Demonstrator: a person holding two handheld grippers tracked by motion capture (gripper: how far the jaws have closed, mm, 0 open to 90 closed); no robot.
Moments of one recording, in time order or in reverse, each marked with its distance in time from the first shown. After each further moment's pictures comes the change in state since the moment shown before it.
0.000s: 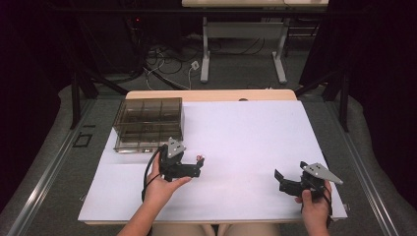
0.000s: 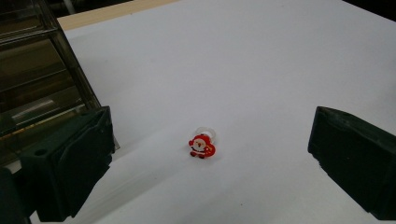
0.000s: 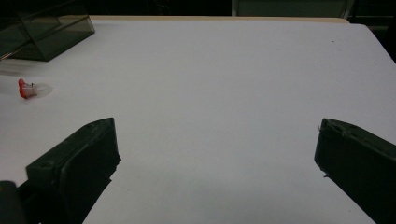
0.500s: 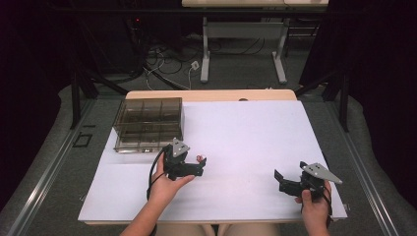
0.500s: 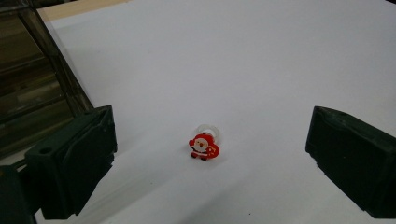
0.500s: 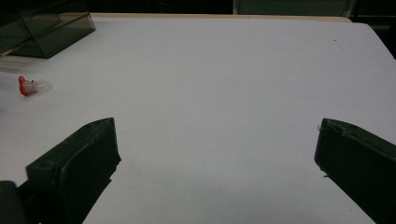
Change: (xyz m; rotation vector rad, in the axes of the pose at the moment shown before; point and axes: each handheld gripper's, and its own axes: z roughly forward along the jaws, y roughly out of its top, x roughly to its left) left arm 0.001 -0.007 0.022 0.023 0.002 -0.005; right arm 0.000 0.000 -0.001 0.027 0.010 -0.009
